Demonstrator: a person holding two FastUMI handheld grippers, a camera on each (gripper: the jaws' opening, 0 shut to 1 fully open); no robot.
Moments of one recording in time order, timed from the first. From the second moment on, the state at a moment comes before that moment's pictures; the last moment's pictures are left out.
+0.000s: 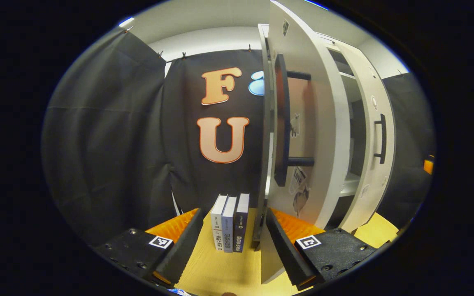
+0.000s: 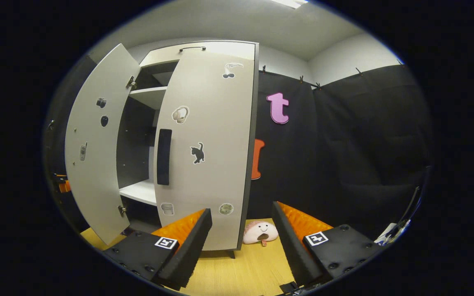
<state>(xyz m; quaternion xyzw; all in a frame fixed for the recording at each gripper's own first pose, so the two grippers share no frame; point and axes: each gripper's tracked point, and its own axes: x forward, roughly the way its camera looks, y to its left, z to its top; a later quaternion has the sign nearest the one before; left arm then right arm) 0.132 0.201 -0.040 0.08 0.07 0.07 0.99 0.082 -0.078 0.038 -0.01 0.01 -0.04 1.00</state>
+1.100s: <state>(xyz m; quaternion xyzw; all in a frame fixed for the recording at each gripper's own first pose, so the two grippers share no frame) 0.209 0.046 -0.081 0.04 0.10 -0.07 0.99 0.067 -0.113 0.023 -0.01 0.01 -0.08 1.00</state>
